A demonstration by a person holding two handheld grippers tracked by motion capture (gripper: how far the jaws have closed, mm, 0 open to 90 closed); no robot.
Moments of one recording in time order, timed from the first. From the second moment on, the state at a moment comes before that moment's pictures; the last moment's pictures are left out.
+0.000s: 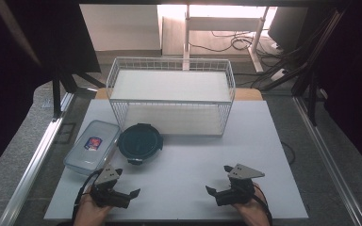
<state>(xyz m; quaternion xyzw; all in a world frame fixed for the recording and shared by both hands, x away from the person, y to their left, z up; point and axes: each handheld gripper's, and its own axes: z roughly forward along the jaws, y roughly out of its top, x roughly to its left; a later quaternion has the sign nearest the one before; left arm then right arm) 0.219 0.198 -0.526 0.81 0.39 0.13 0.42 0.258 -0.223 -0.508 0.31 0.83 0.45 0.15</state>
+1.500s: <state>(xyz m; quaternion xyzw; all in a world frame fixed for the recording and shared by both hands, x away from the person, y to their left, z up) 0.305 0.233 -0.480 0.73 0.53 0.21 0.37 0.259 -0.214 -0.514 0.31 0.85 0.41 0.14</state>
